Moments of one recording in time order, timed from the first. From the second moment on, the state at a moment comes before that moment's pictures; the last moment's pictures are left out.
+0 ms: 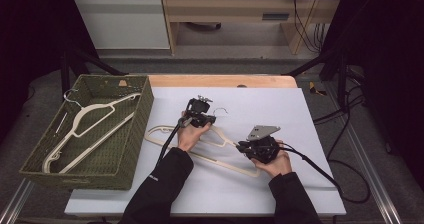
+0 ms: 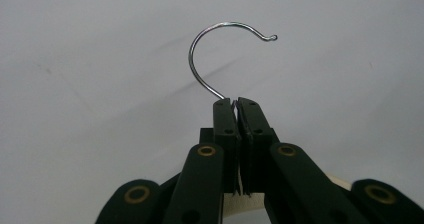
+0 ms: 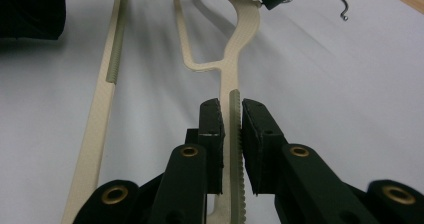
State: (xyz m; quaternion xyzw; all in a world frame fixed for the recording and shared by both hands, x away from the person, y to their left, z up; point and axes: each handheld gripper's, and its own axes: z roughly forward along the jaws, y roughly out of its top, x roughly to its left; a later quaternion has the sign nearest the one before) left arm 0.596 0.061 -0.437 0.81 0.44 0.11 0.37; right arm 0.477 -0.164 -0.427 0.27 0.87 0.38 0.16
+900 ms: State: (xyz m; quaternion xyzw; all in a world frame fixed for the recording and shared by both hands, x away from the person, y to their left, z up) left arm 0.561 0.064 -0.416 0.79 0.42 0.18 0.41; right arm 0.483 -0.167 -0.451 0.33 0.85 0.40 0.09
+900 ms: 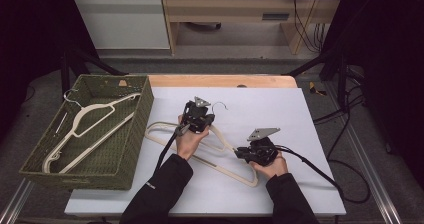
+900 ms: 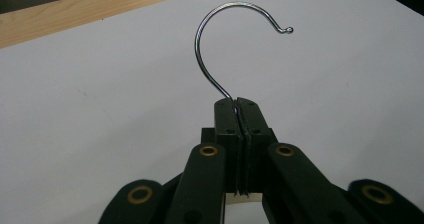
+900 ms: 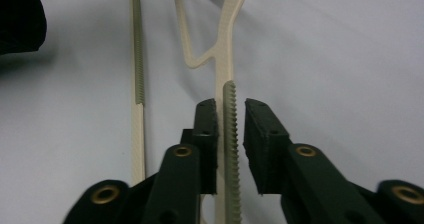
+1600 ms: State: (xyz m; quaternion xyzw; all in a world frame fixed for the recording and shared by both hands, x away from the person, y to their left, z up) left arm 0.534 0.070 -0.401 0.79 0.39 0.19 0.43; right arm 0.518 -0.122 -0.443 0.36 0.81 0.47 0.04
